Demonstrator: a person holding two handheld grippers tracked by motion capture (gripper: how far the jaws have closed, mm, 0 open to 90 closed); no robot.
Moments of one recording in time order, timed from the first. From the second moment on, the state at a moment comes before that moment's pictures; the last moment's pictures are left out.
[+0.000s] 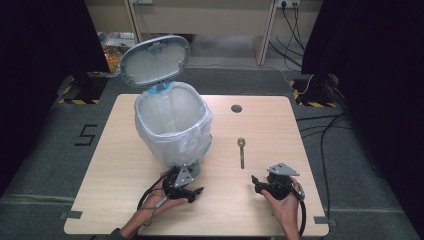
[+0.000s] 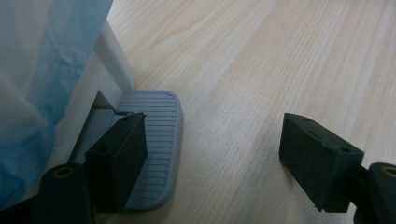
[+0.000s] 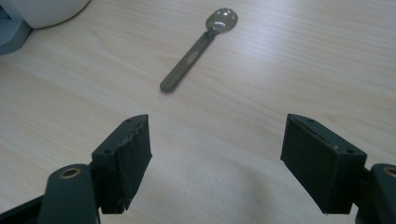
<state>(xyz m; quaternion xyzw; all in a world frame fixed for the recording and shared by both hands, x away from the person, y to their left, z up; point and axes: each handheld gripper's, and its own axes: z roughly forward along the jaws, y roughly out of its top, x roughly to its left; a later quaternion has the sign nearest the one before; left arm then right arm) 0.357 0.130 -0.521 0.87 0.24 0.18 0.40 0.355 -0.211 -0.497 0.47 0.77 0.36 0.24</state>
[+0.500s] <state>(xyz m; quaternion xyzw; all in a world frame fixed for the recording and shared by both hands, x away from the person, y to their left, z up) 0.357 0.130 -0.521 0.87 0.24 0.18 0.40 0.408 -0.170 -0.490 0.46 0.76 0.39 0.25</state>
